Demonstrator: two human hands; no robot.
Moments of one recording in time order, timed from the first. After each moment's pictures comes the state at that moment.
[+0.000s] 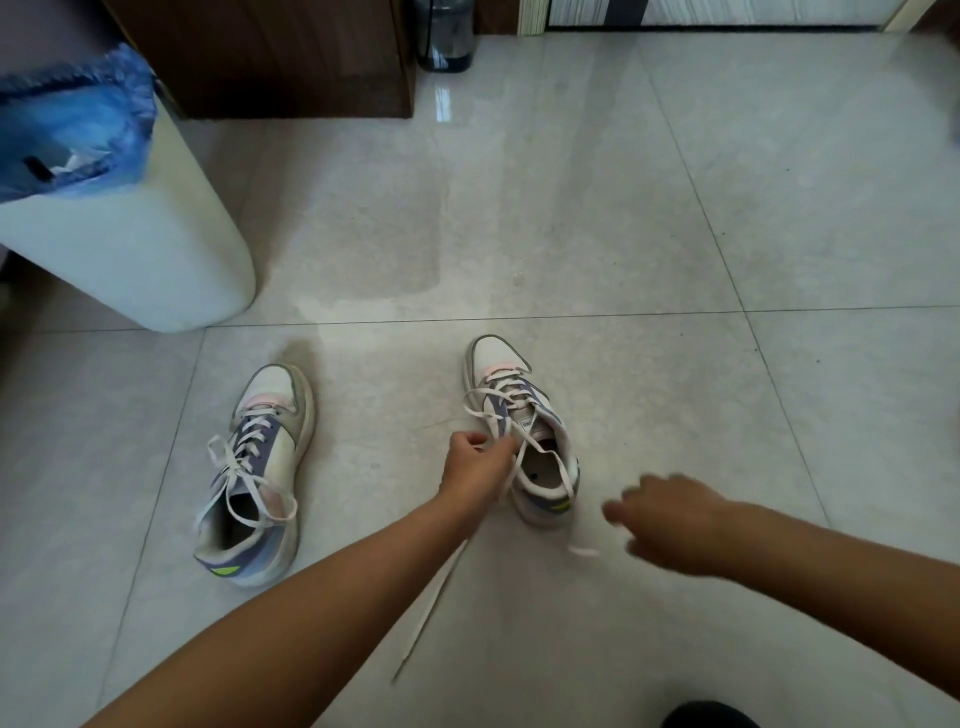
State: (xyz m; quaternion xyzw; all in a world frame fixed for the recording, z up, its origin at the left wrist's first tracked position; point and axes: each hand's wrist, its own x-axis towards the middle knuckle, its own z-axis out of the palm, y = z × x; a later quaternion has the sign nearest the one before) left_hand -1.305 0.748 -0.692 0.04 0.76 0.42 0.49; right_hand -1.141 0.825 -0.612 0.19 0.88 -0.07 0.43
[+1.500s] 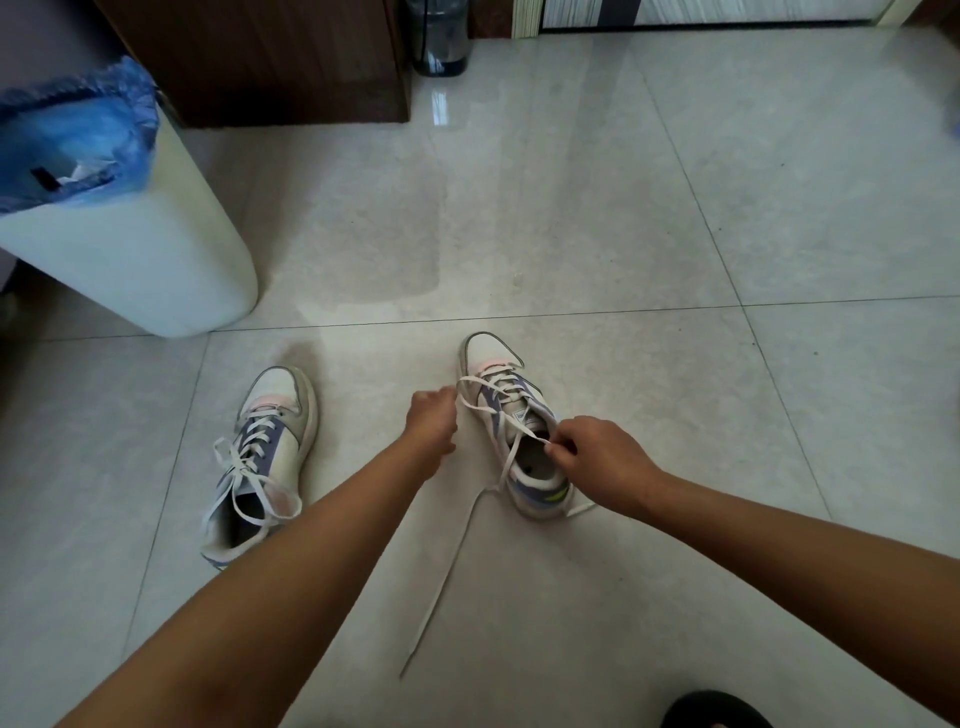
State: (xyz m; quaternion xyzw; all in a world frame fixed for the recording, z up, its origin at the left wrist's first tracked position) left_hand -1.361 0.767 -0.675 0.01 0.76 0.43 0.48; right_hand -1.189 0.827 -0.643 0.41 0.86 -0.29 0.09
